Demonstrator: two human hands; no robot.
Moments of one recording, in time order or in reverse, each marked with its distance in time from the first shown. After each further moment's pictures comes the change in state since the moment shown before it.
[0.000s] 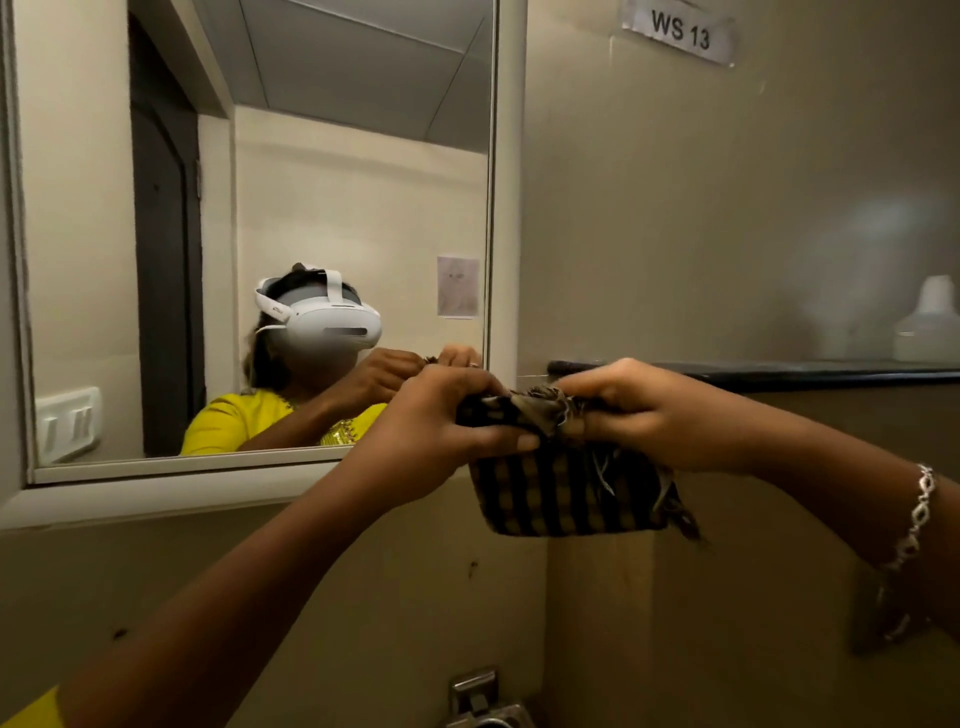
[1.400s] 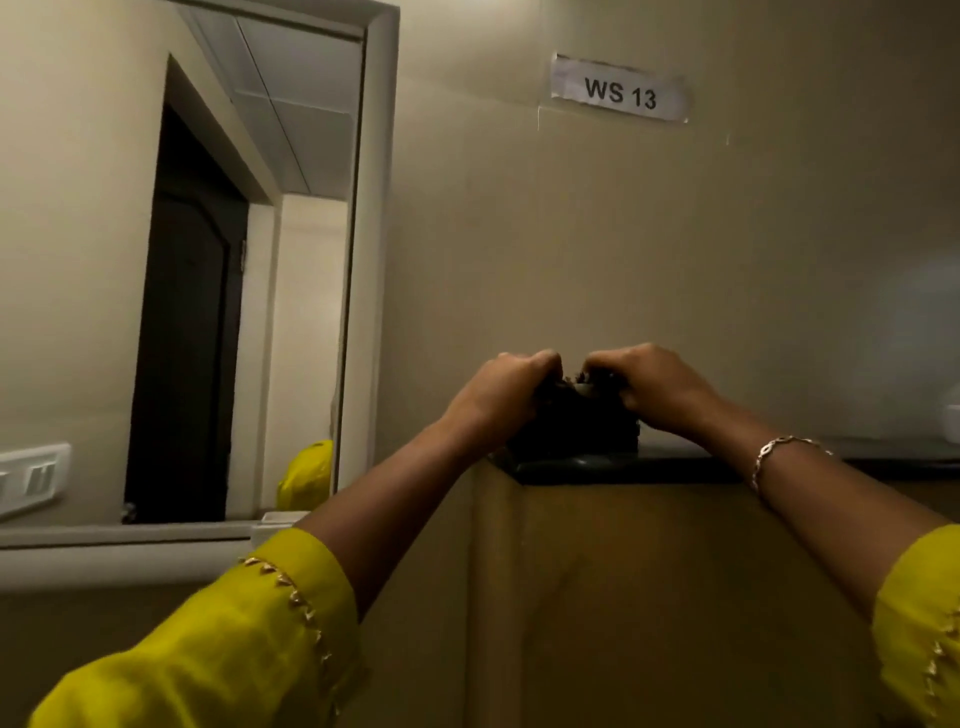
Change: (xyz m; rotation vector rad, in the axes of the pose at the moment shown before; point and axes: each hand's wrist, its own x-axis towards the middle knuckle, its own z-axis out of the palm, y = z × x) left_hand 0.207 -0.008 0.131 0.717 0.161 0.211; right_hand 0.049 0.217 -0.122 -0.566 0.527 -0.124
